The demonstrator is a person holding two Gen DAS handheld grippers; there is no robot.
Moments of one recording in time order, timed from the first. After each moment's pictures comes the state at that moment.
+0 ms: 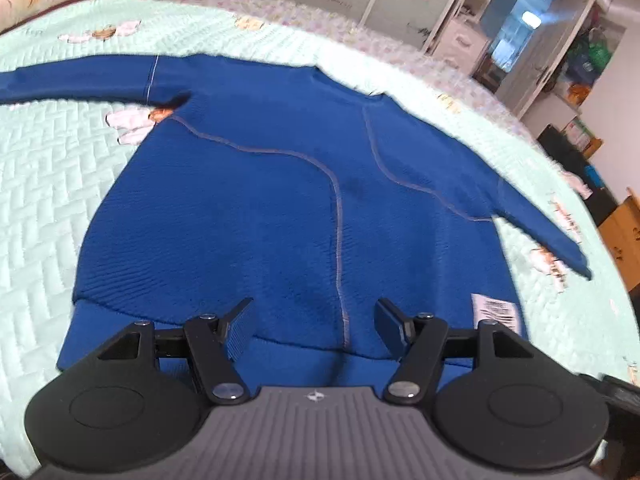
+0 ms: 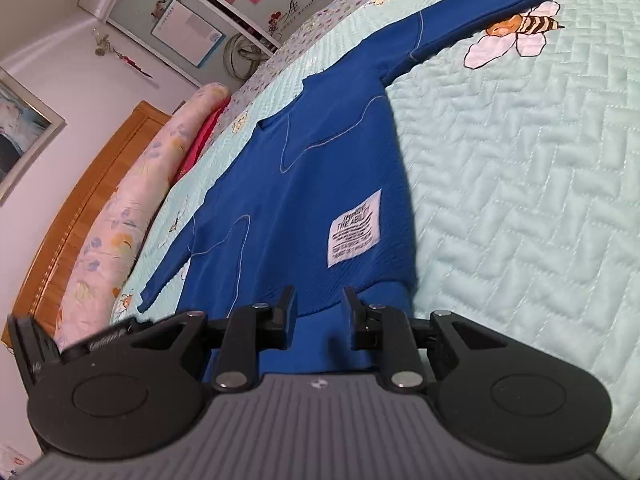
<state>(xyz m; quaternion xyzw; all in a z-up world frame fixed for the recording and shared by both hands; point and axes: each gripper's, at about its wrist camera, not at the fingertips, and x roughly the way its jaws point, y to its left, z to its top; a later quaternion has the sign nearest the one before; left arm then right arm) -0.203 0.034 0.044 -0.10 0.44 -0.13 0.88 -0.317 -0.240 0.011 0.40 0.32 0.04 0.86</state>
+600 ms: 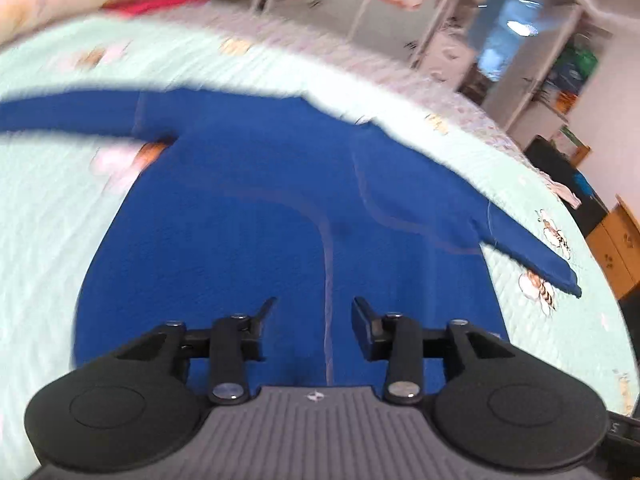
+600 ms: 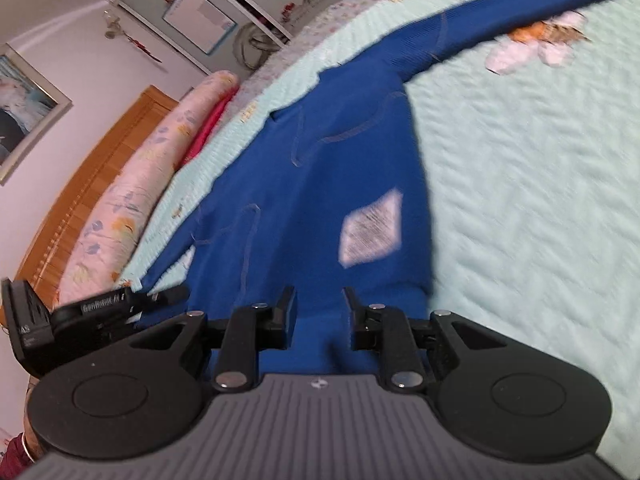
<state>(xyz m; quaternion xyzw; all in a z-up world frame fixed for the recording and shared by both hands) -0.184 0.027 0.079 -0.09 0.38 -0.16 0.91 -0.297 -0.227 0.020 0.37 0.31 0.06 0.87</state>
